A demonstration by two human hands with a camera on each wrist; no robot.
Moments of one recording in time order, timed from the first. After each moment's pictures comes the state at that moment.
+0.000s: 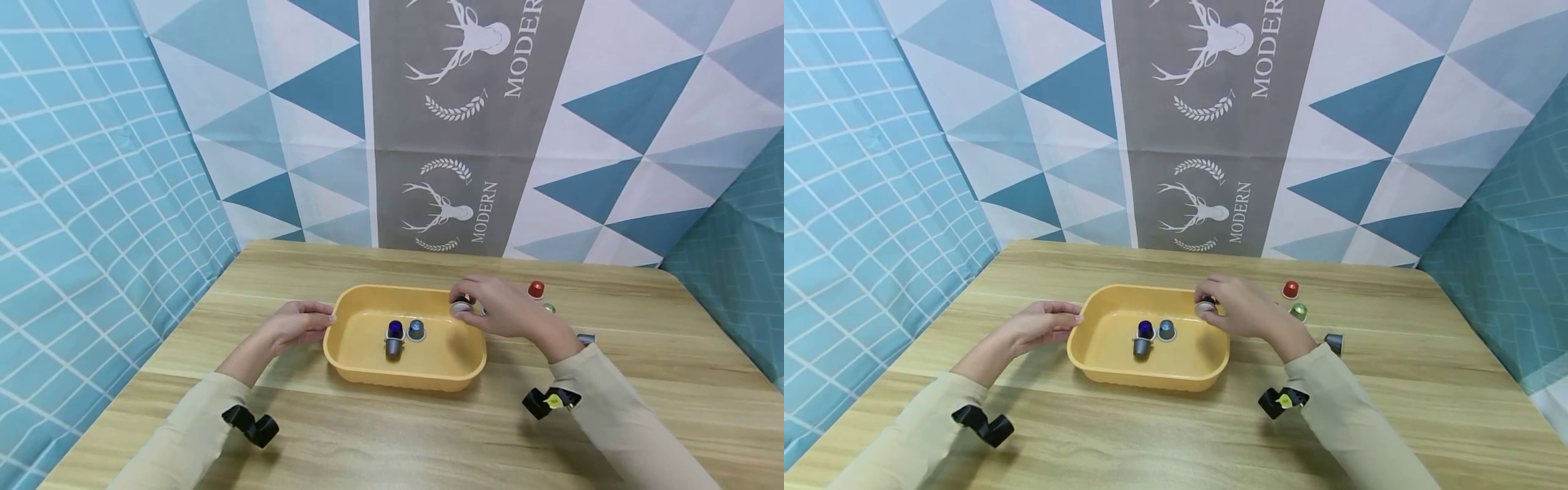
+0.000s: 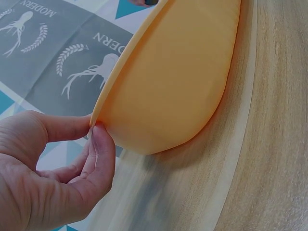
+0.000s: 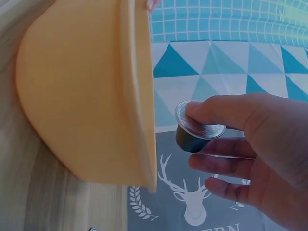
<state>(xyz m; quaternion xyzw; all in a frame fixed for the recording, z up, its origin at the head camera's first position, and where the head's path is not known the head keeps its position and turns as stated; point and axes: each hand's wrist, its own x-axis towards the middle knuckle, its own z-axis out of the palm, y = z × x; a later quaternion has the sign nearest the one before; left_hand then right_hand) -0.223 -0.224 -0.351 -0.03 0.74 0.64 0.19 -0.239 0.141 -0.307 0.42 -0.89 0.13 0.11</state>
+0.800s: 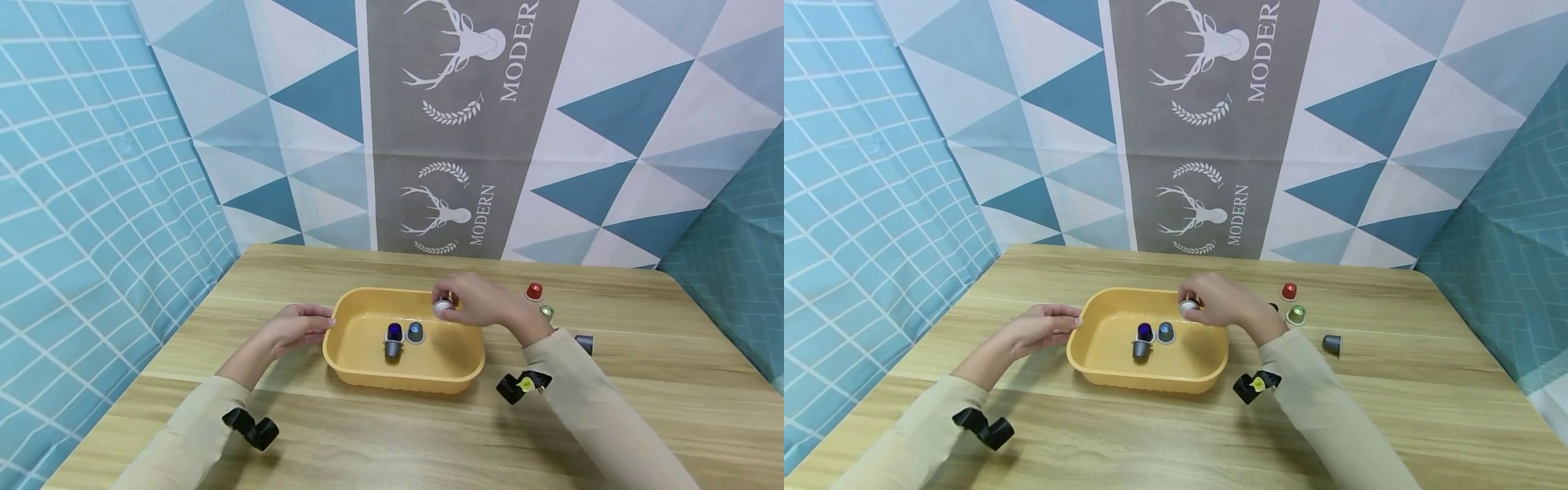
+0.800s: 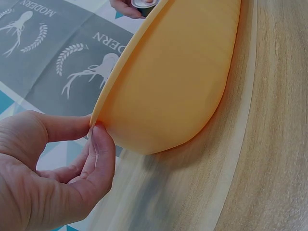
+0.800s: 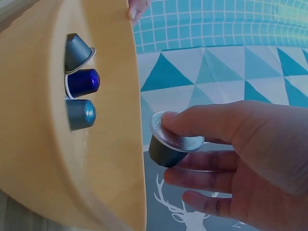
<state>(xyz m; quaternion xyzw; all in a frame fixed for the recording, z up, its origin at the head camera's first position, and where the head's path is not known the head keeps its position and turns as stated) -0.221 -0.224 -0.351 -0.02 0.74 0.64 0.19 -0.251 0.115 -0.295 0.43 -0.89 0.16 0.01</state>
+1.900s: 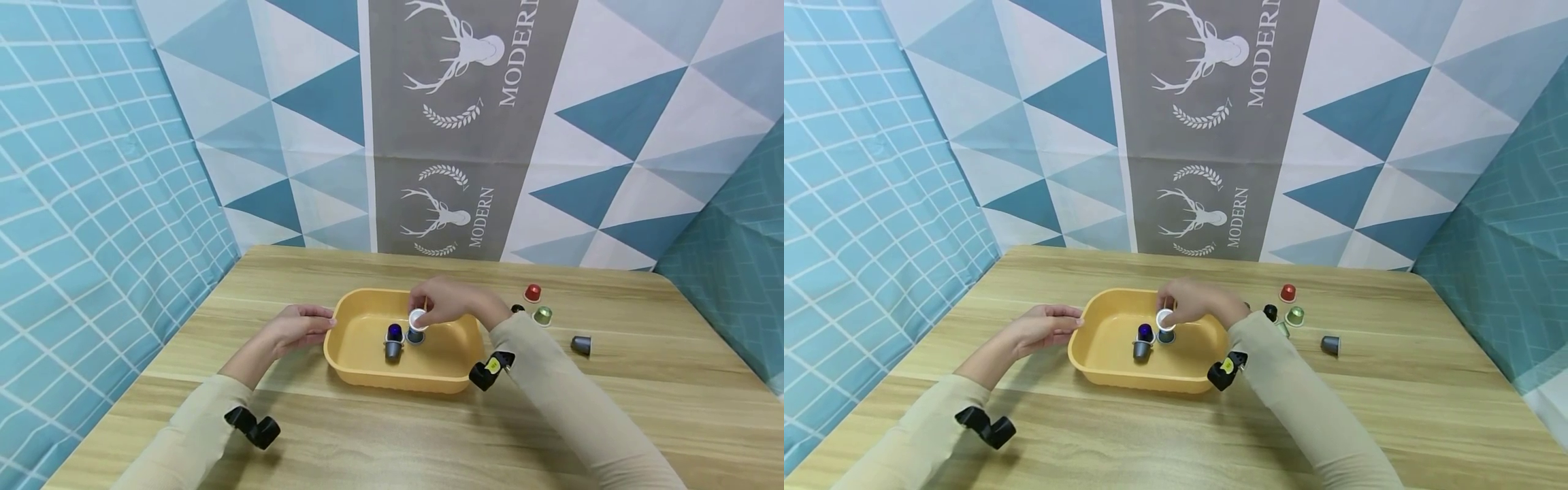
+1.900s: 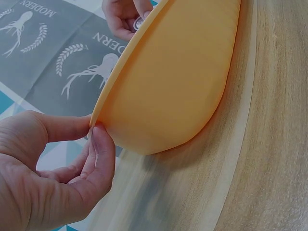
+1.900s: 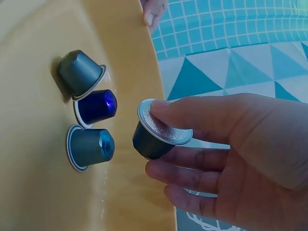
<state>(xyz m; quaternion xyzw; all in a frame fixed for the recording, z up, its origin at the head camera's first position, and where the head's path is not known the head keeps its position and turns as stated) -0.219 -0.222 -0.348 -0.03 0.75 0.64 0.19 -0.269 0.077 -0.298 0.44 -0.88 0.15 -0.12</state>
